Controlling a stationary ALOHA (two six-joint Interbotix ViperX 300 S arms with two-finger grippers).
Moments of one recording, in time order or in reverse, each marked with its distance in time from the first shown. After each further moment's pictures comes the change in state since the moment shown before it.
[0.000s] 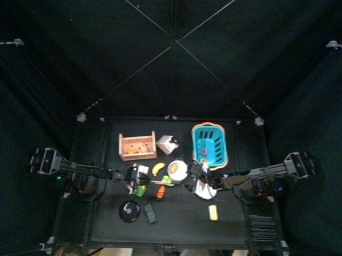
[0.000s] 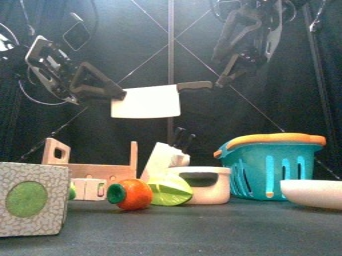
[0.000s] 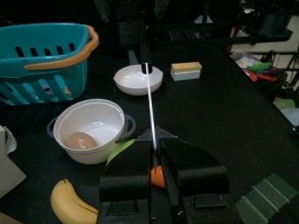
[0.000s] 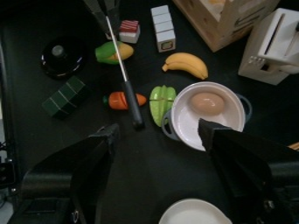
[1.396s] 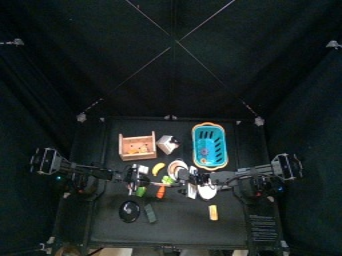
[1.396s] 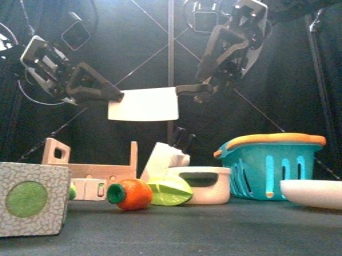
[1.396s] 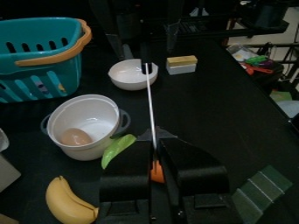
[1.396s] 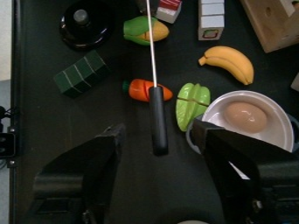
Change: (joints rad) left arm -0.006 0.002 0.002 0.005 0.015 -0.003; right arm -0.094 0.179 -0.057 0.466 -0.170 -0.606
